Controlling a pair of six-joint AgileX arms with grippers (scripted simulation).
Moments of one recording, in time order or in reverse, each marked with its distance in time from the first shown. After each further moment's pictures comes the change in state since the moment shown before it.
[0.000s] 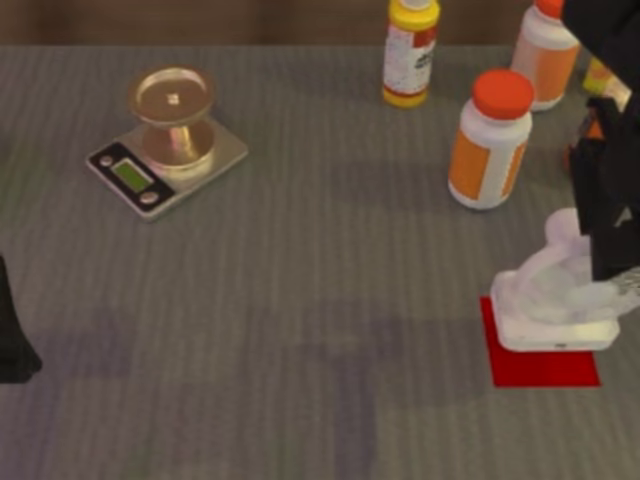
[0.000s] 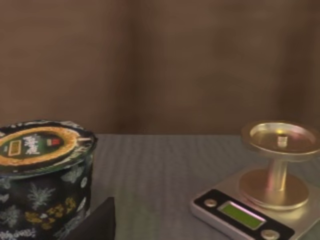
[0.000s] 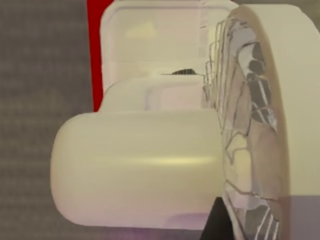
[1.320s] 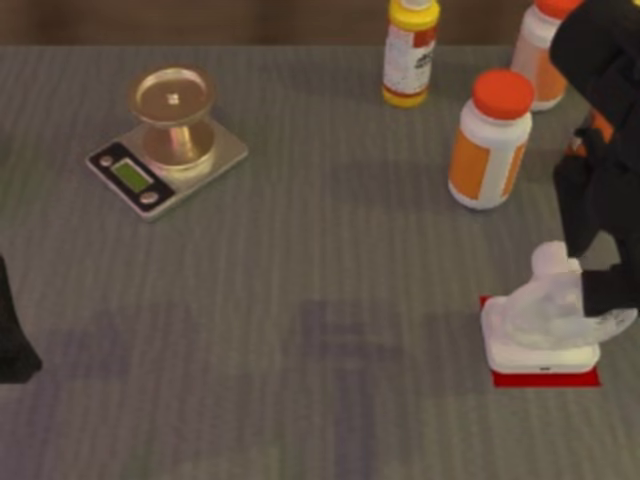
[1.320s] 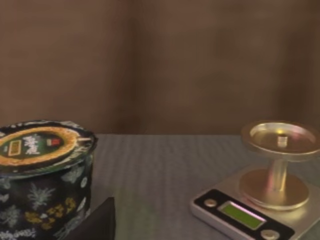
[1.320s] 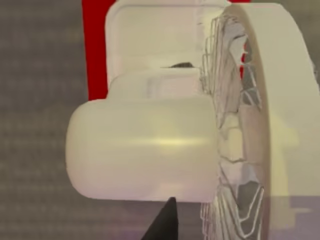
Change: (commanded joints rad) left arm 0.000 0.000 0.000 0.000 0.000 0.000; right arm -0.007 0.010 -0.121 0.133 0.000 -0.001
